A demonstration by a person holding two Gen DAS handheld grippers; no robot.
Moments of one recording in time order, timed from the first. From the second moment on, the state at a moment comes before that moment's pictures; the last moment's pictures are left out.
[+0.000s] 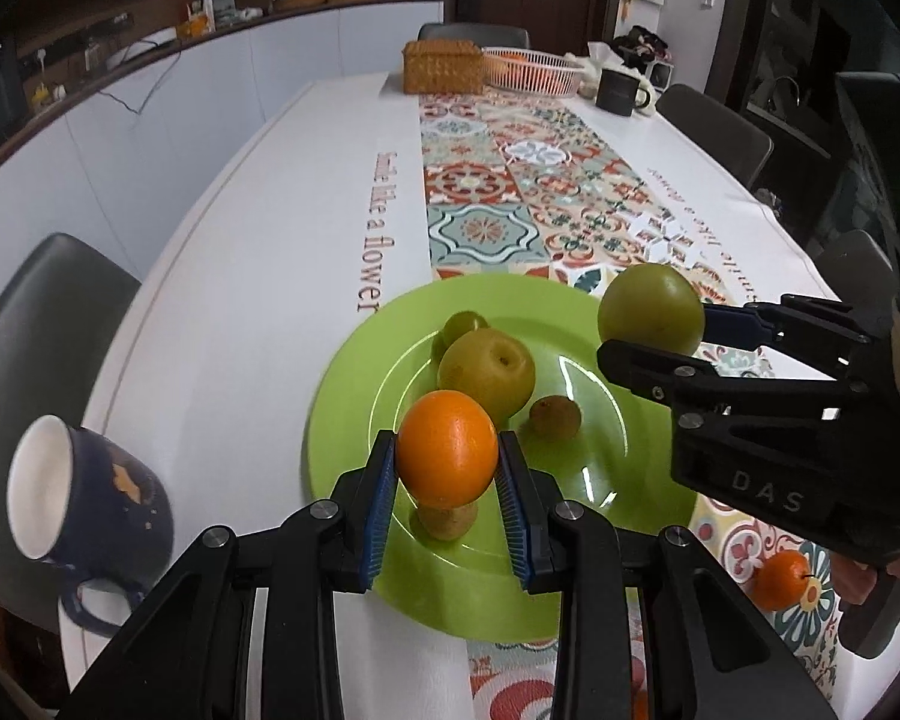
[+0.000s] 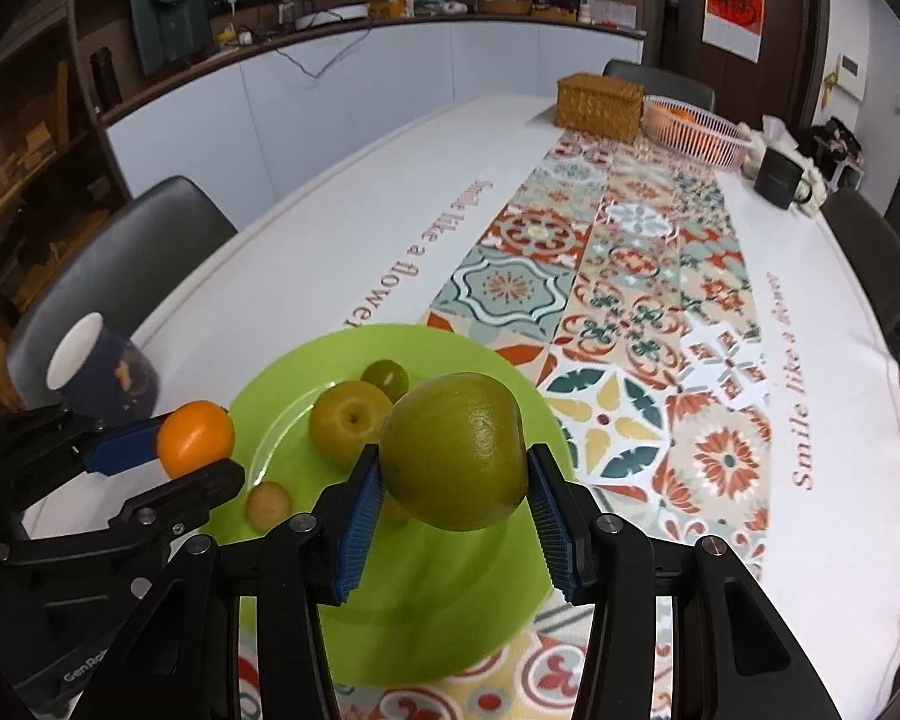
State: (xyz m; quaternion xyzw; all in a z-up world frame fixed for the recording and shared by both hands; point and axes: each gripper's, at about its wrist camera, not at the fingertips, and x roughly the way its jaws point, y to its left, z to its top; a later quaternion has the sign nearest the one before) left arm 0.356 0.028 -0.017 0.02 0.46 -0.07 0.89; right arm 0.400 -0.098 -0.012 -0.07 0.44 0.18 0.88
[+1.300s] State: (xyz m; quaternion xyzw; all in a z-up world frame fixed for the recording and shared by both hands) left arm 0.268 0.012 0.042 0.04 0.37 -0.06 0.93; right arm 0.306 -0.145 0.029 -0.03 0.37 0.18 0.91
